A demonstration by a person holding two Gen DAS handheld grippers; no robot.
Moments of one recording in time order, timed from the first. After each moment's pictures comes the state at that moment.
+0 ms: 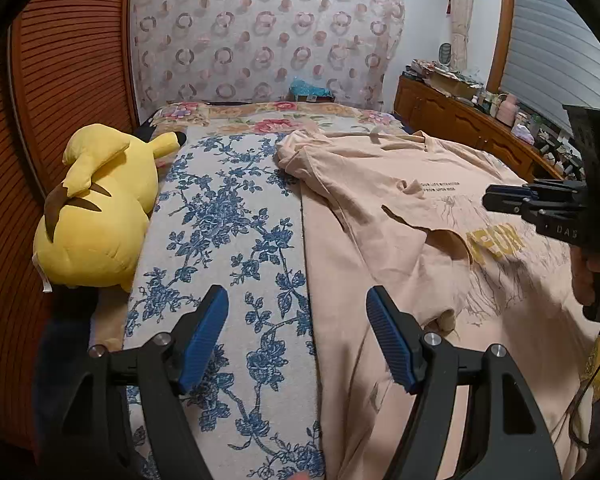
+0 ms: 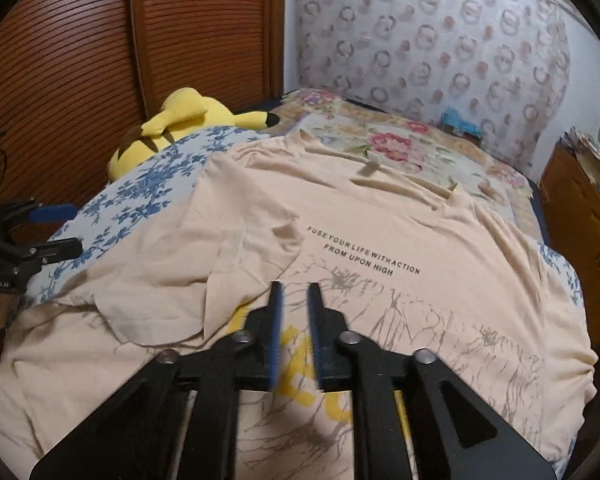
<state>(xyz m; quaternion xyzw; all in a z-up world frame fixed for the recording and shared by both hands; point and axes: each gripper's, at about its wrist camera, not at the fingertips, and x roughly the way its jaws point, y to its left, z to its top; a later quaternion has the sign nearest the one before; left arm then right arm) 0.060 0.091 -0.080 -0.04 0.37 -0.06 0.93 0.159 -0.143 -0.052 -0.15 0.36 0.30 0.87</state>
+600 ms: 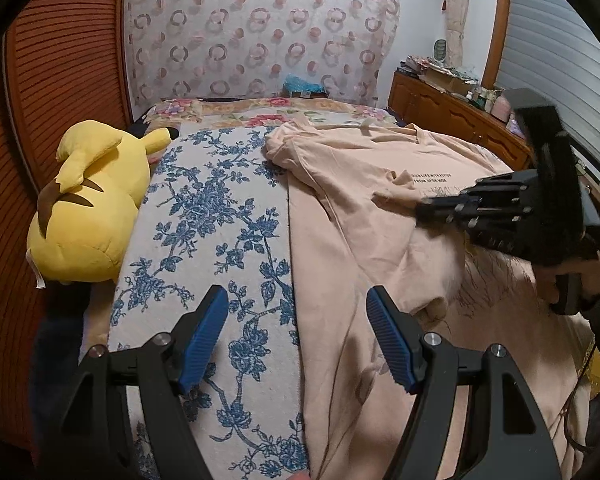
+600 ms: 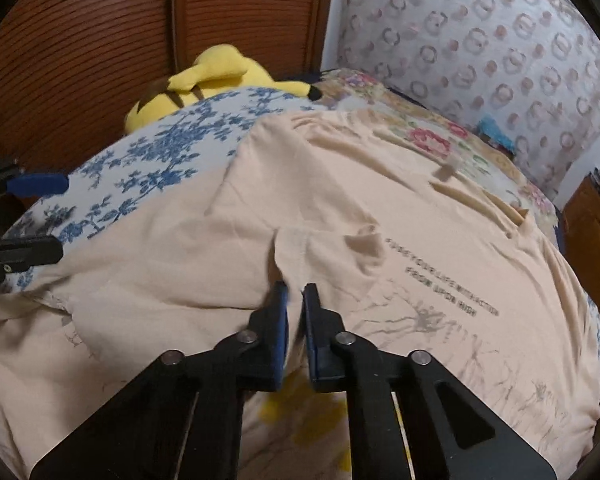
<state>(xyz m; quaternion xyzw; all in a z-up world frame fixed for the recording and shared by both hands) 0.056 0.077 -0.085 -0.04 0.38 -0.07 0.92 0.172 -0.084 -0.090 -0.22 0.38 0.34 0.83</state>
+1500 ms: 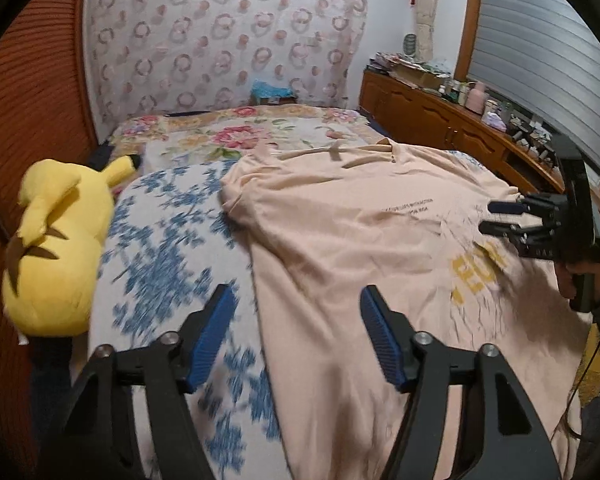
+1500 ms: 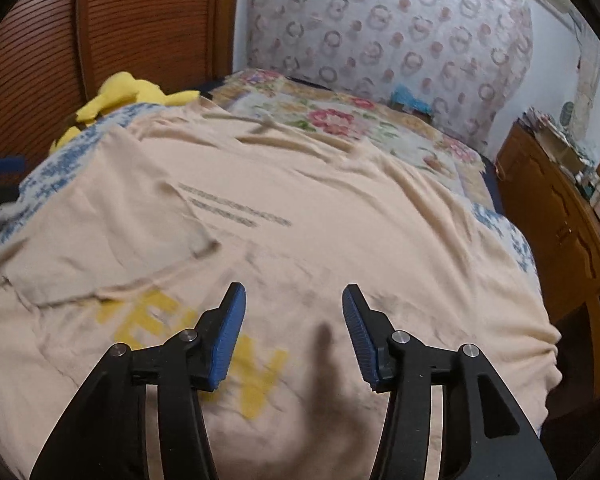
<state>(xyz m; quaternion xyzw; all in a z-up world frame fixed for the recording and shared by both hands) 0.120 0.056 -0.060 -0.02 0.38 -0.13 0.92 0.196 -0.226 -0.070 -0.18 0.39 0.21 0.88</state>
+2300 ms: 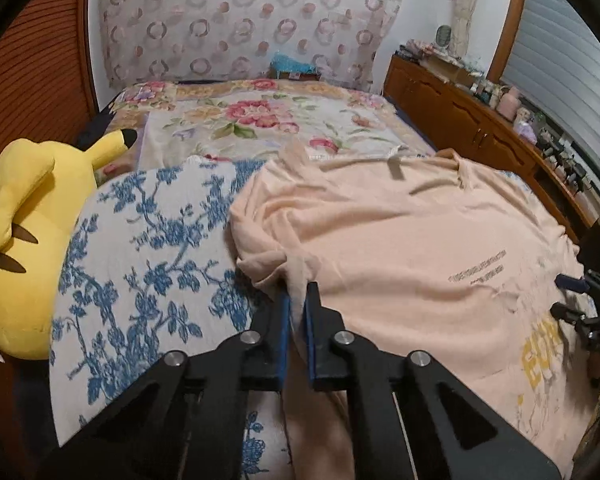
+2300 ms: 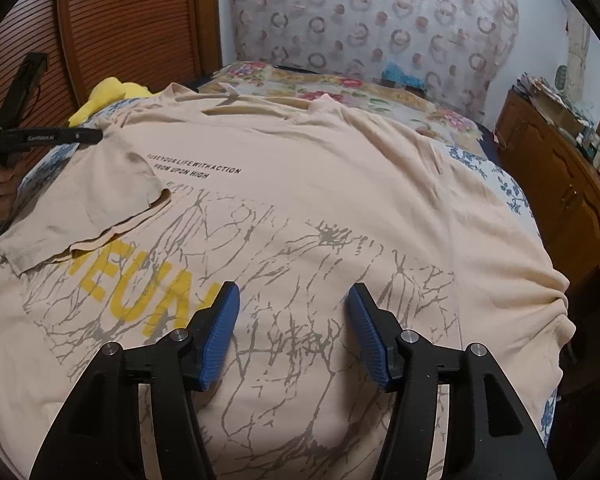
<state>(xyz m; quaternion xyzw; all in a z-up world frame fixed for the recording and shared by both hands) 0.232 0.062 -0.088 -0.06 0.42 -0.10 0.90 0.192 -0.277 -0.089 -0.13 0.41 0.21 0.88</state>
